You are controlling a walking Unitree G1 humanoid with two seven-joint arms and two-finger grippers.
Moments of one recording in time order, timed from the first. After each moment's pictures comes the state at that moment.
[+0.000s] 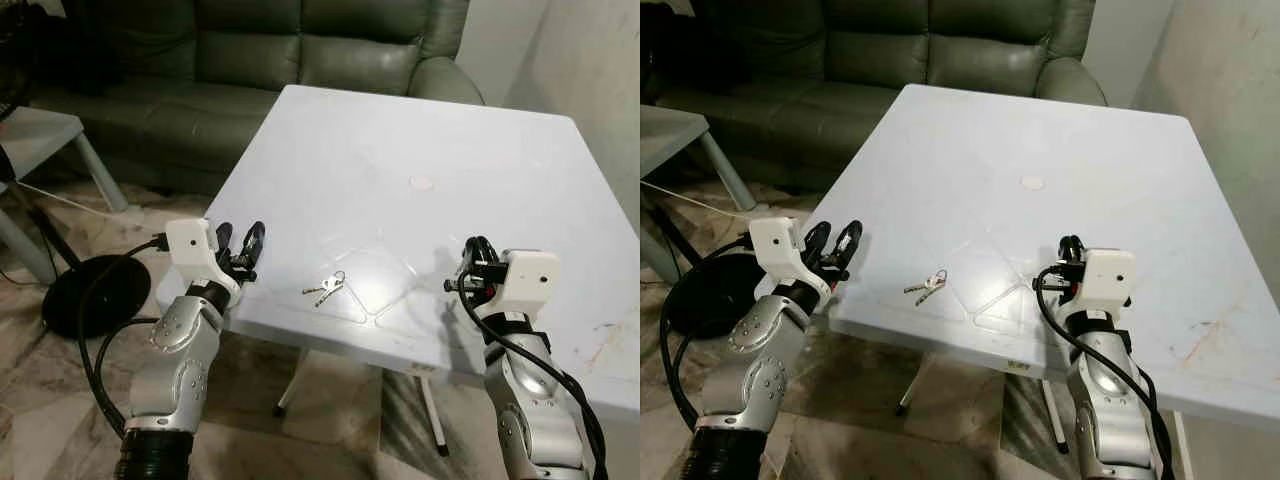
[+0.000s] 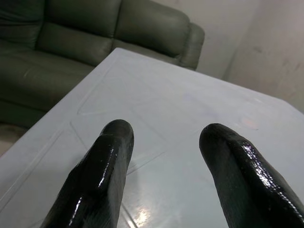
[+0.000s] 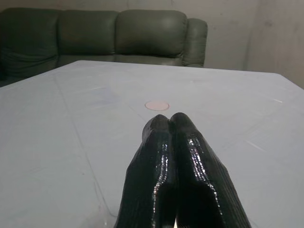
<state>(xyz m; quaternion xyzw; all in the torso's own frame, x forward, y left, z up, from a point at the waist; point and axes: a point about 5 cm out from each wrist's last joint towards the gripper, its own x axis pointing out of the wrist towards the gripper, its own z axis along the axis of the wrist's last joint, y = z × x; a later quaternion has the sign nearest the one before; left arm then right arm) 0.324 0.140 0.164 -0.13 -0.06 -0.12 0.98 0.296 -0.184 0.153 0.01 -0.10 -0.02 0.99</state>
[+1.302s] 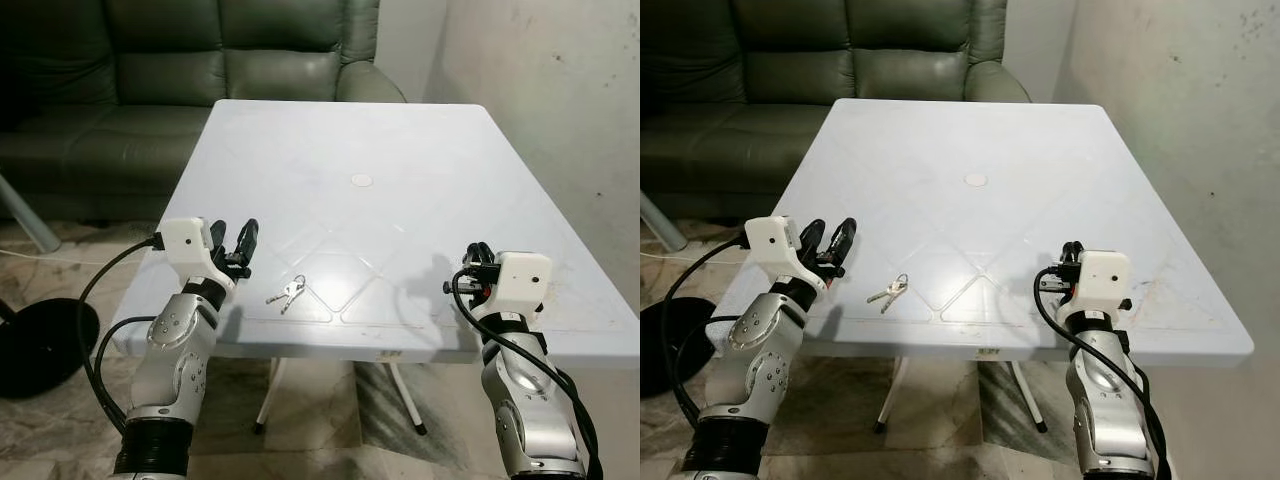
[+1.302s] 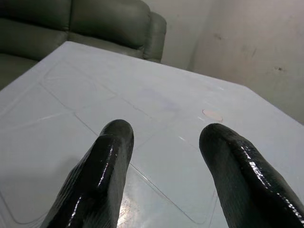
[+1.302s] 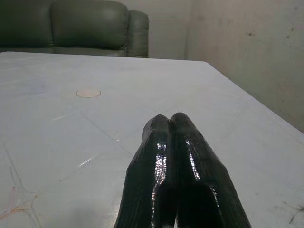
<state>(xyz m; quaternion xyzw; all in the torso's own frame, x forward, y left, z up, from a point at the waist) 0.332 0.150 0.154 -0.13 -0.06 -0.10 0.99 0.303 -0.185 0.146 -0.01 -0.09 -0.04 1.00</state>
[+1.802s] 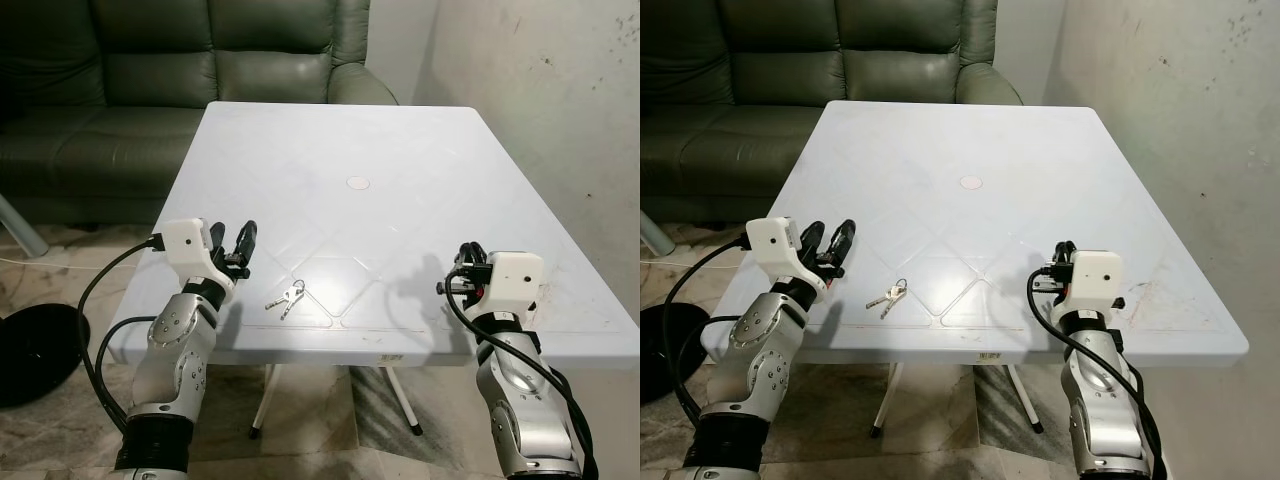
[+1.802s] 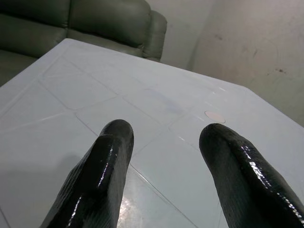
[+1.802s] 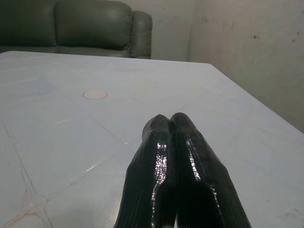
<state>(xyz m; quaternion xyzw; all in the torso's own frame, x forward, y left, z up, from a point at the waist) 0.335 0.151 0.155 -0.13 -0.06 -0.09 0.99 0.303 -0.179 0.145 -0.01 -0.09 -0.02 1.00</state>
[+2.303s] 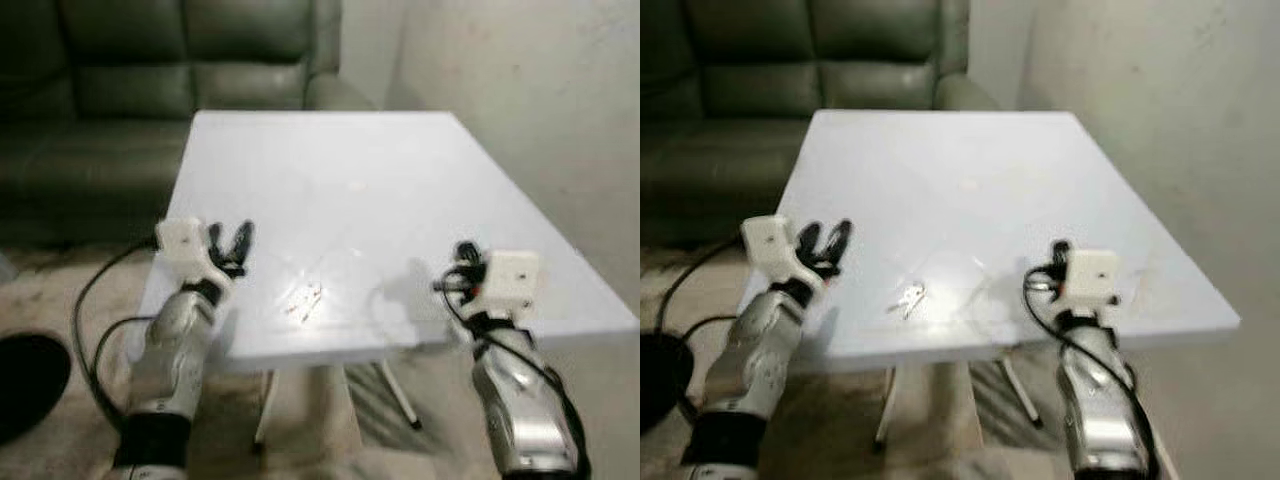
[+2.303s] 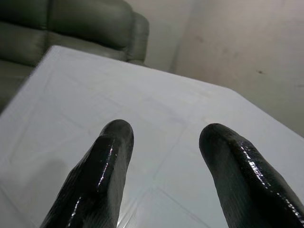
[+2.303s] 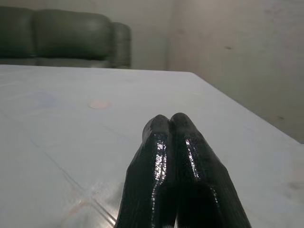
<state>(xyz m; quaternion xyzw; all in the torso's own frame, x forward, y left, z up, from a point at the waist) 0.336 0.165 0.155 -0.14 -0.05 -0.06 0.99 0.306 -0.167 0.148 -0.01 -0.09 0.00 1.00</state>
